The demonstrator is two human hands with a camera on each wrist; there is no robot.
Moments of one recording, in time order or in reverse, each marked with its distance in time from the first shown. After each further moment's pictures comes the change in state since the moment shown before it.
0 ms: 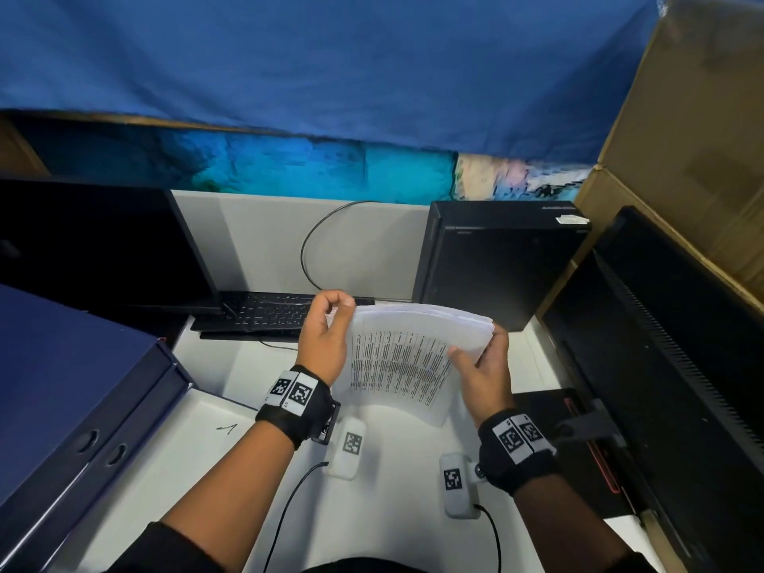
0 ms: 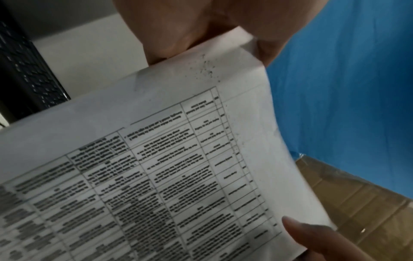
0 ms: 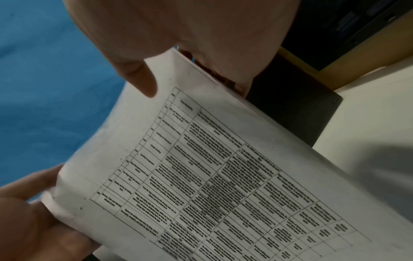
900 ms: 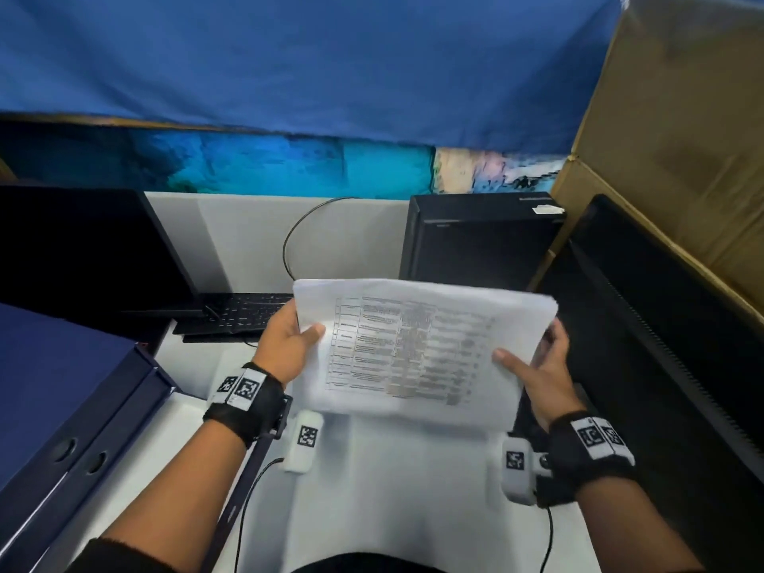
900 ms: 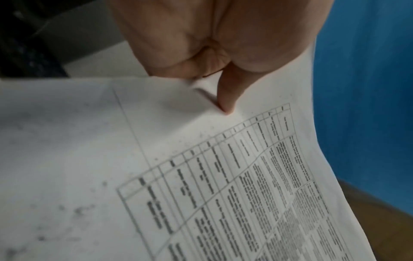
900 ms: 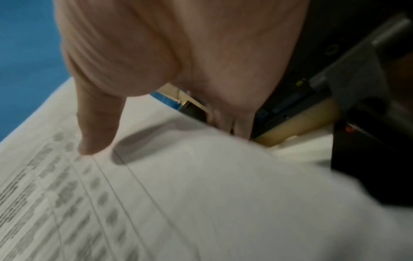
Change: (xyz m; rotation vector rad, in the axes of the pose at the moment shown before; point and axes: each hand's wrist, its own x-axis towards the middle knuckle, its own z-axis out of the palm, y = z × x) left_hand 0.006 -0.001 -0.035 0.146 -0.240 -0.165; right_hand 0.010 0.002 -0.101 0.101 0.056 0.147
